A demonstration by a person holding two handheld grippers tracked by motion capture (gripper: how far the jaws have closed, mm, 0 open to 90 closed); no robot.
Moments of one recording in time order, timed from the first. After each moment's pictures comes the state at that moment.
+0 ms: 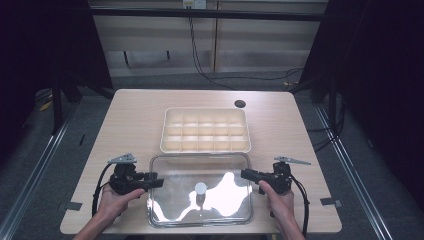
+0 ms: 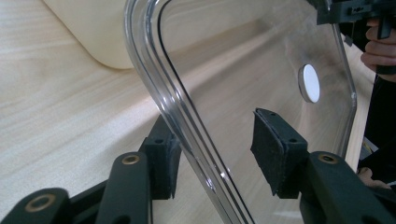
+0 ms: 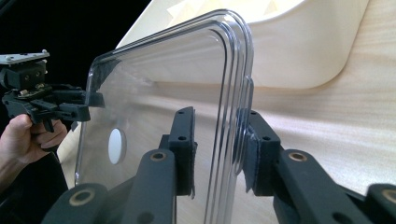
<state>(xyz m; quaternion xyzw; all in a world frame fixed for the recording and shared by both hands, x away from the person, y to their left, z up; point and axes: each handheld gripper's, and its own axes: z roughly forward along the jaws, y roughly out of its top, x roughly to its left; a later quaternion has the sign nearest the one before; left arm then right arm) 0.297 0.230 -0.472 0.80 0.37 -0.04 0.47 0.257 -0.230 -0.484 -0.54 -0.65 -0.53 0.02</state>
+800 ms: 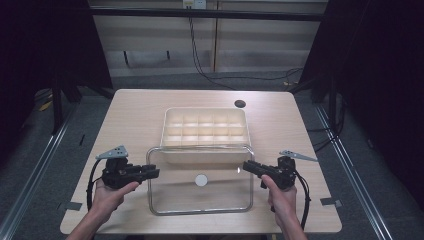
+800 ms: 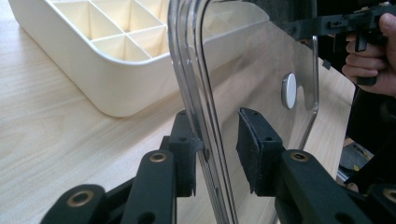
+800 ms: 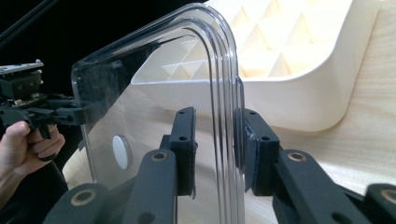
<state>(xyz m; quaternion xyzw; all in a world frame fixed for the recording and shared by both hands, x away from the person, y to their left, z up) 0.296 0.237 -0.439 0.79 0.35 -0.01 0.51 0.256 -0.230 -0.456 -0.53 -0.63 -0.57 -0.01</state>
